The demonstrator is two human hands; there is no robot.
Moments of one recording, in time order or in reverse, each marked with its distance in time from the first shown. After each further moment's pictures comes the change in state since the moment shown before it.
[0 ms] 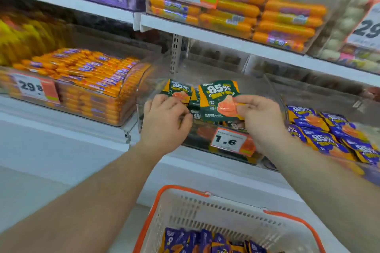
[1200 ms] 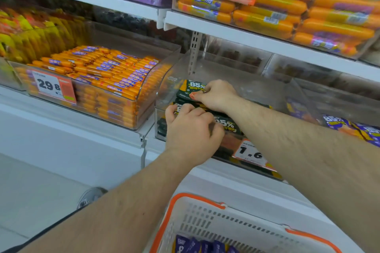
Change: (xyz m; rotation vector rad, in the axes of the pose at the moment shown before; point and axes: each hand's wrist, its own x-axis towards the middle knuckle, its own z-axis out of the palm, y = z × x) left_hand 0.003 0.018 0.003 0.034 -0.126 -0.113; right_hand 0.093 -0.015 0.127 -0.947 -0.285 -0.191
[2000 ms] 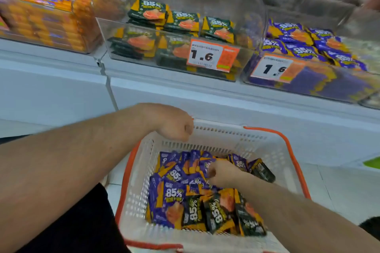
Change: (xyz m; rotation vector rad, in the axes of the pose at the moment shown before) left_hand -0.094 0.044 0.011 0.130 -1.453 0.345; right_hand -0.307 0.222 0.191 0.000 -0.841 0.159
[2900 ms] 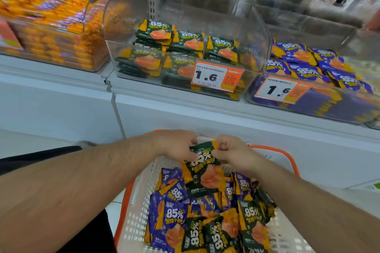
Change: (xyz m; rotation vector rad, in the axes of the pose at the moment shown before) left_hand 0.023 -0.003 0.017 -0.298 0.135 -0.042; right_hand -0.044 -0.030 -0.101 0.715 0.249 -0.237
